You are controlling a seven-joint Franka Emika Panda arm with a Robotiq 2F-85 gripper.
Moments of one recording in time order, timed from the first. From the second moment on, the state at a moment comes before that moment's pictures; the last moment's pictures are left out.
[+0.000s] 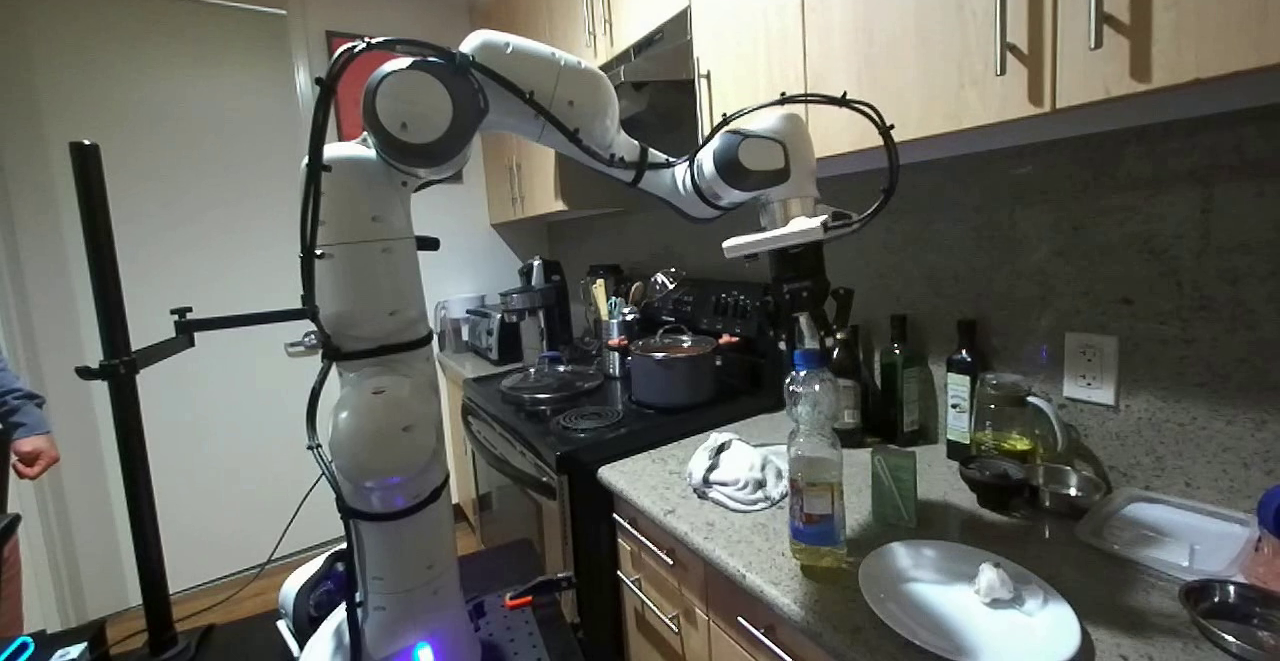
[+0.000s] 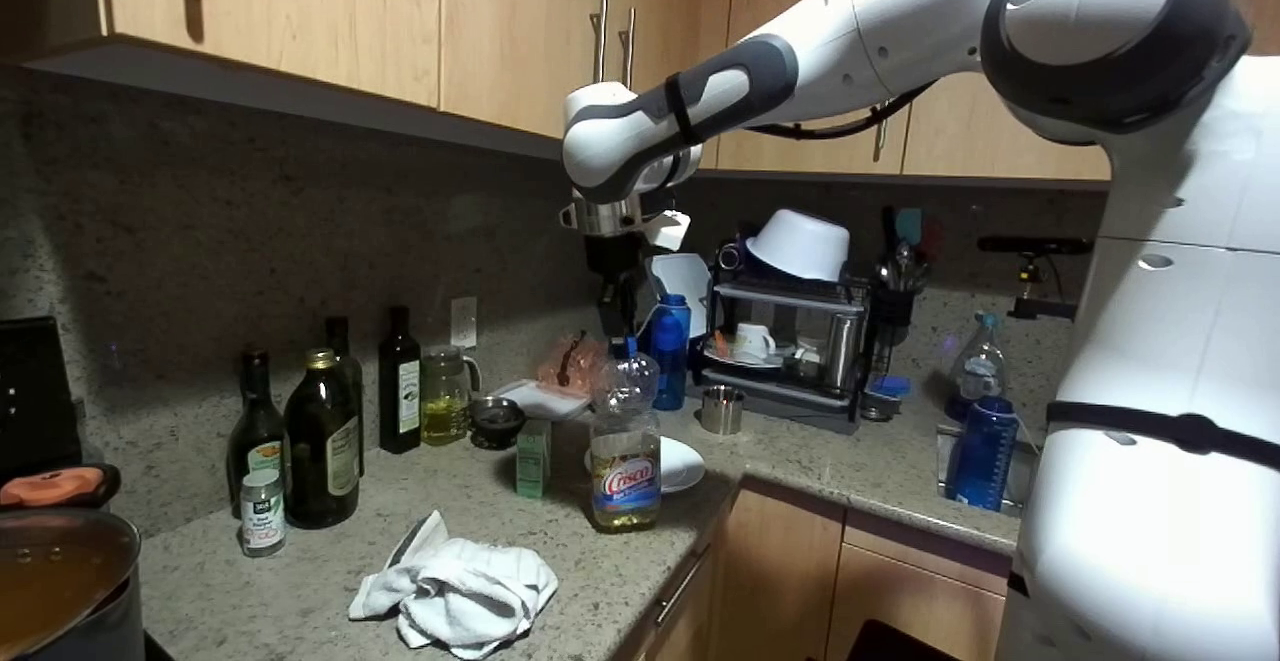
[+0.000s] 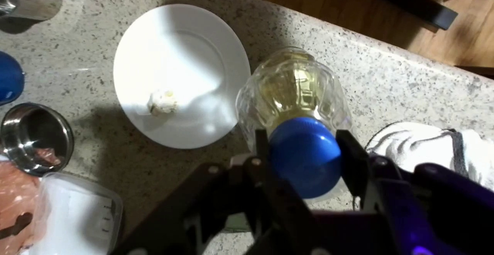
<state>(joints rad) -0.05 -0.05 -0.07 -1.97 -0.23 1.90 -0.52</state>
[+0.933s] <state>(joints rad) -0.09 -0.15 -0.16 -2.07 -0.11 2.04 -0.50</state>
